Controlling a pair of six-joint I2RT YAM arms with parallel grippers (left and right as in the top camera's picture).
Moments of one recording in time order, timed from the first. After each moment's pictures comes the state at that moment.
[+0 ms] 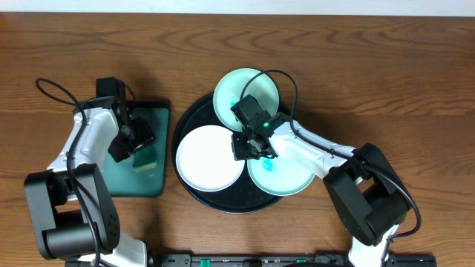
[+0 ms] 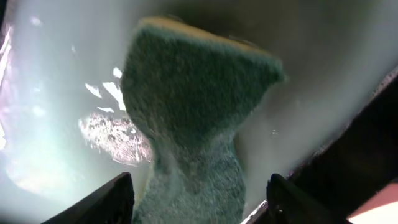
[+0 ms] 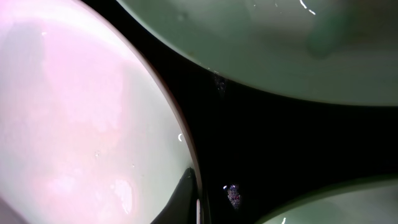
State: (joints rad) left arm 0.15 1.72 1.09 -0.87 0.05 -0.38; right arm 0.68 1.96 1.21 -0.53 -0.17 0.54
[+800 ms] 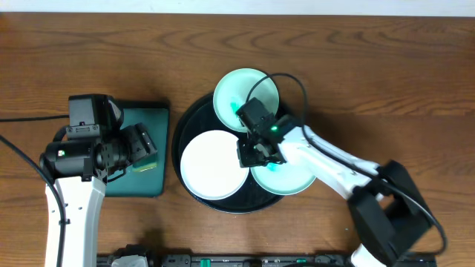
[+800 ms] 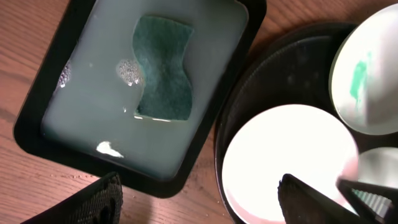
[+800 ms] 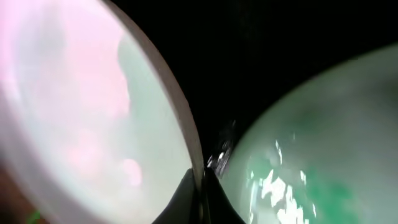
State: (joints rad) left arm 0.10 1.15 1.10 -1.13 0.10 -0.38; right arm 0.69 1.80 1.17 -0.67 -0.21 0.55
